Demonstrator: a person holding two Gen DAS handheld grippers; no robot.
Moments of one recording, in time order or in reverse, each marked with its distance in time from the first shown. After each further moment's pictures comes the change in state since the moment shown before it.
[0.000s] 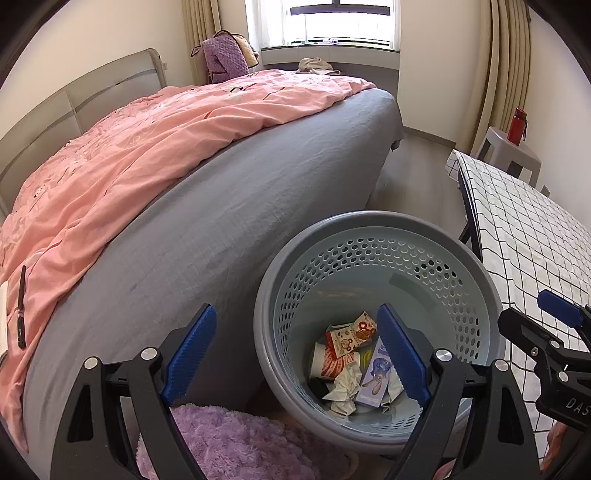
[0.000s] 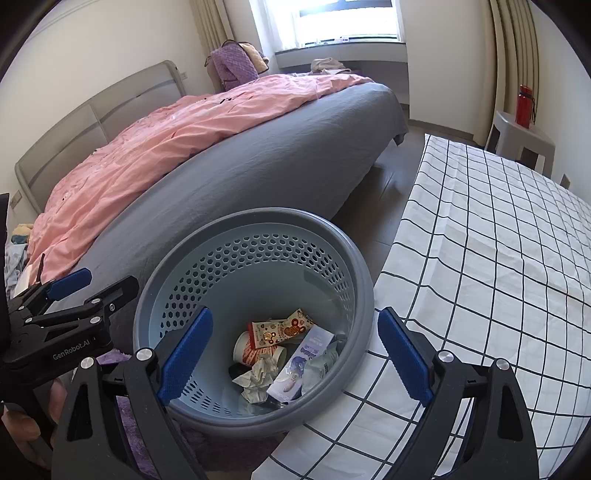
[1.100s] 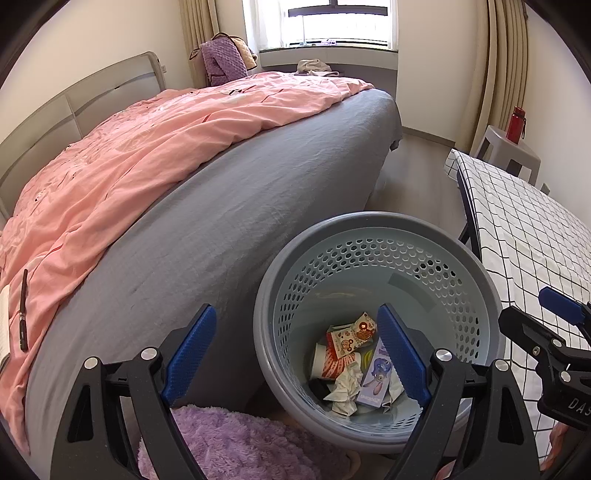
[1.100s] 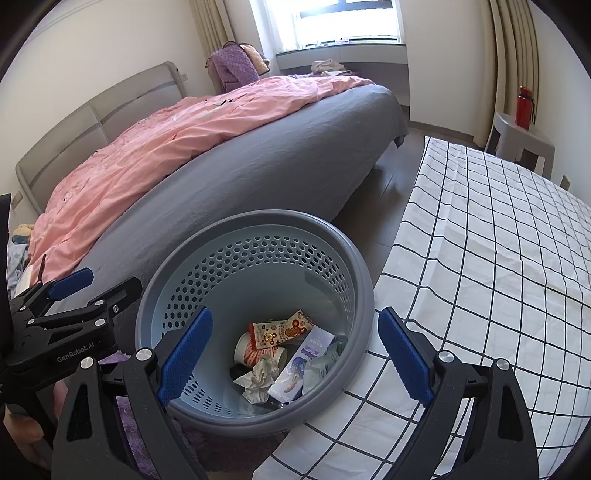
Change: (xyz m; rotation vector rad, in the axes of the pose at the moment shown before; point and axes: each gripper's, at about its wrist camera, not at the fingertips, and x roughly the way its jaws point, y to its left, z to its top) left arm -0.002 -0.003 0.000 0.013 -0.008 0.005; right arm -0.004 0.001 0.004 -0.003 -0.003 0.001
